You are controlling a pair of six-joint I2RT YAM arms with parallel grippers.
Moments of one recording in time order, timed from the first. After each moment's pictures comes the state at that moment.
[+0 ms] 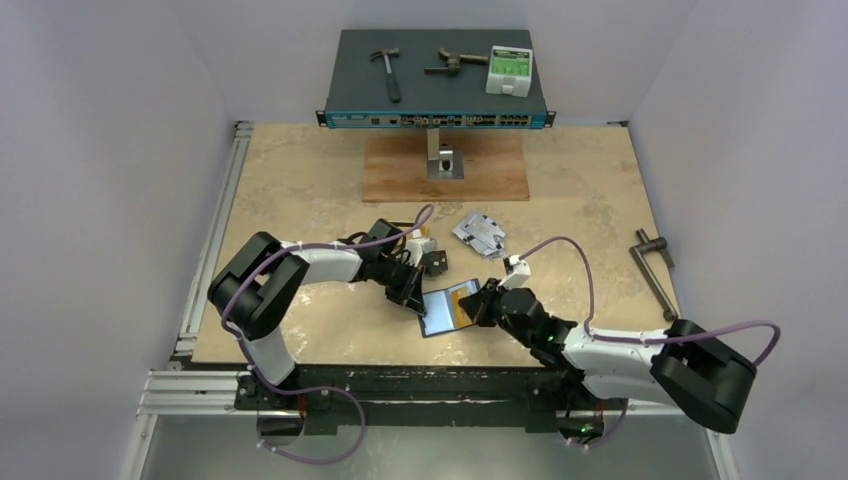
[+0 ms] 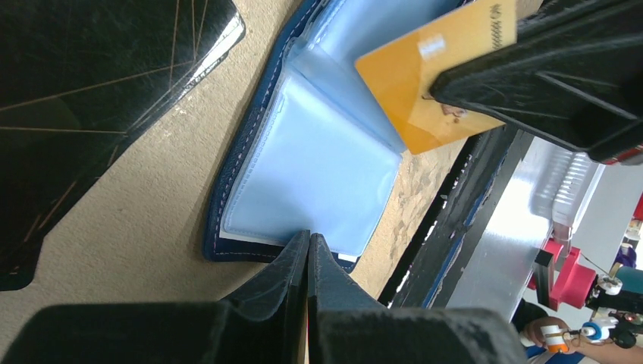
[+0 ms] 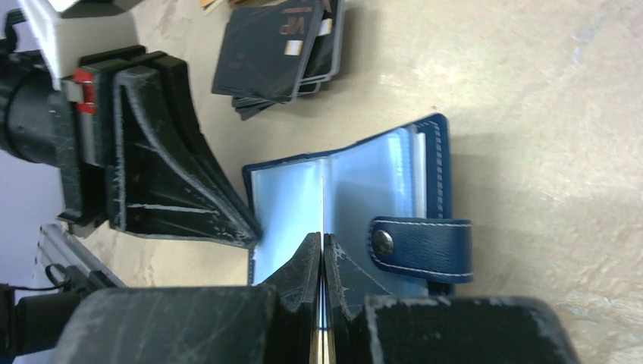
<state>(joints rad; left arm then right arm) -0.64 1.75 0.82 -0.15 0.71 -0.25 0.92 1.08 0.15 0.48 0.25 0.90</state>
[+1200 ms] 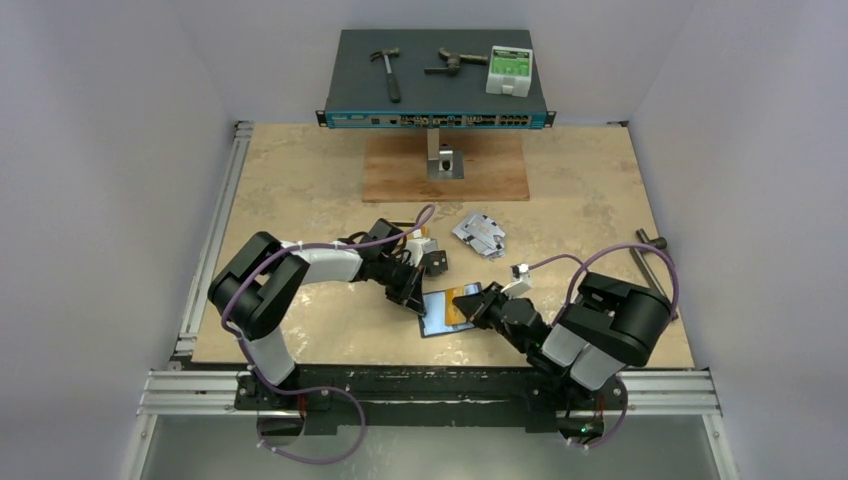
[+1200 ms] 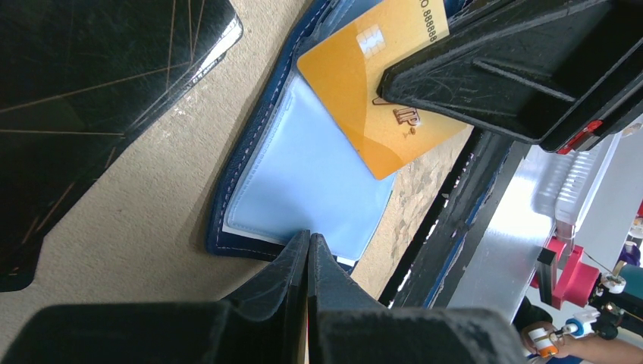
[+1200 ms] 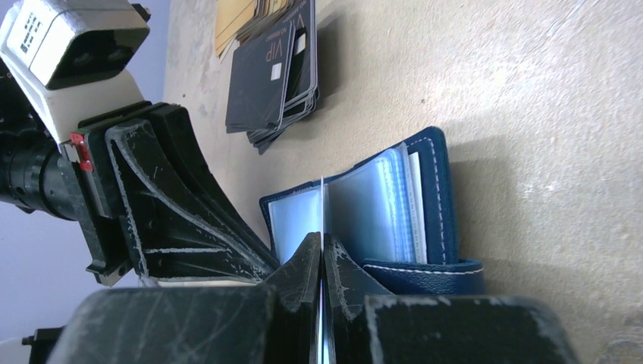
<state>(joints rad) -0.64 1.76 0.83 -0.15 0.71 -0.24 0.92 1.59 0.03 1.22 0.30 1.15</state>
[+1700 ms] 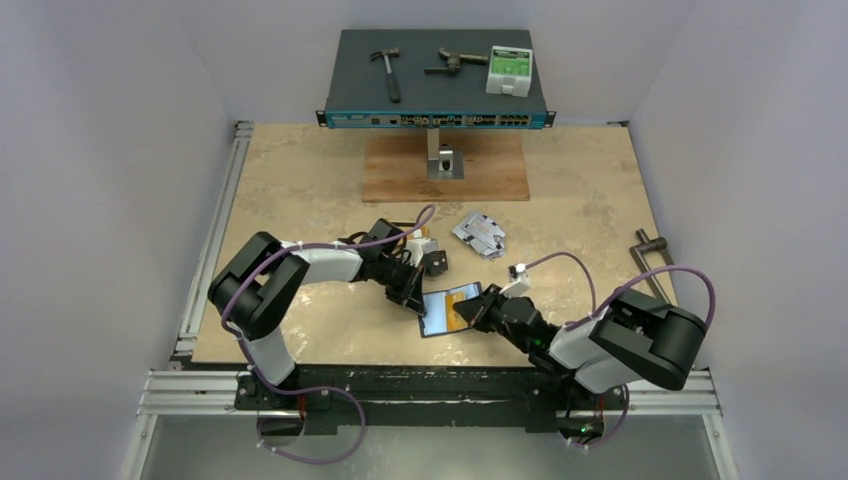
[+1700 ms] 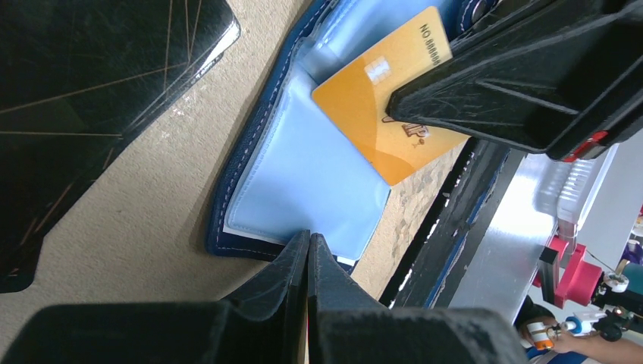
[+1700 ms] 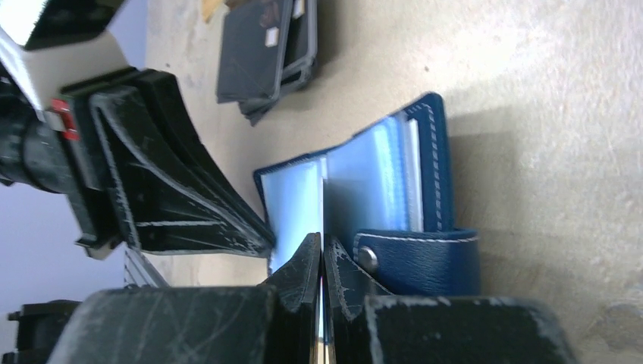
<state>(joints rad) -0.64 1.76 0.83 -0.15 0.71 -0.23 0.93 1.42 0.04 1.00 0.25 1.13</state>
